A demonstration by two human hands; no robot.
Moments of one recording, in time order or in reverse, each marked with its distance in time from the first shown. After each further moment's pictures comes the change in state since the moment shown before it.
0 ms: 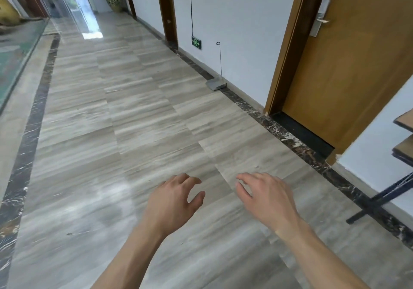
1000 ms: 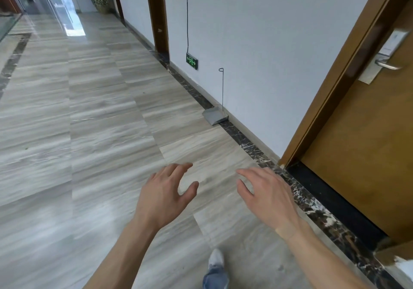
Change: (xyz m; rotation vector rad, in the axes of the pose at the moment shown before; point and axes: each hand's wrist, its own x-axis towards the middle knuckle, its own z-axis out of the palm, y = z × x) left_hand 0.712 -0.280 0.055 -0.153 0.180 -0.006; right_hand 0.742 0.073 0.133 0.072 0.116 -0.039
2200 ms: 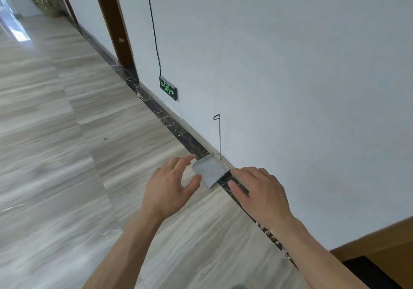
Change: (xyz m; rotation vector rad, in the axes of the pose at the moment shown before) left_hand 0.883 -0.258 0.229 -0.114 -0.102 0.088; right_hand 0.841 0.218 0.251 -0.021 -0.006 0.127
